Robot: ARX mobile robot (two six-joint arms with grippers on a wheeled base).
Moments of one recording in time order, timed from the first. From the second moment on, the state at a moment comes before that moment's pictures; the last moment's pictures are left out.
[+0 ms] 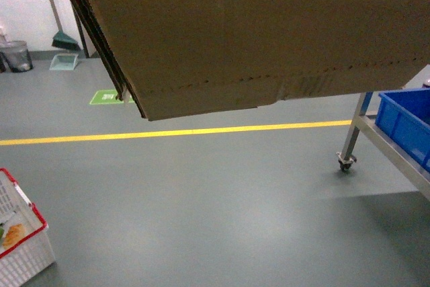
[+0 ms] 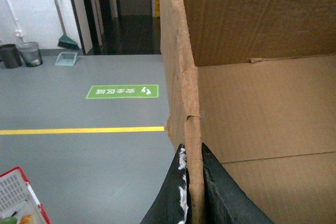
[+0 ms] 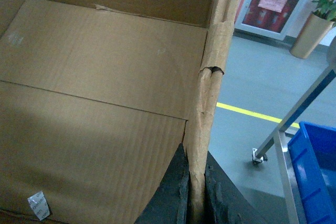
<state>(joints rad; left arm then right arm) -0.50 1.45 1.03 0.36 -0.61 -0.08 0.06 1.44 1.22 0.00 -0.26 -0.20</state>
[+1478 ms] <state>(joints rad) -0.50 1.45 1.03 0.36 -0.61 -0.08 0.06 1.45 1.22 0.01 -0.26 -0.20</state>
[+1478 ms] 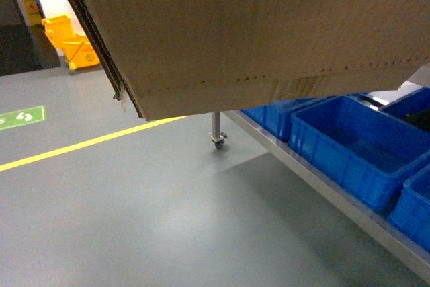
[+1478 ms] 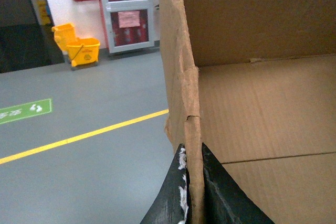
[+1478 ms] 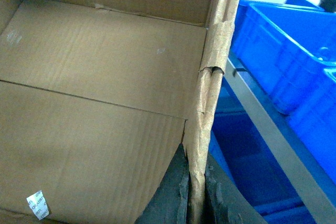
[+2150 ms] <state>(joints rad) -0.50 1.45 1.03 0.36 -0.61 -0.08 0.05 1.45 1.22 0.01 -0.26 -0.20</state>
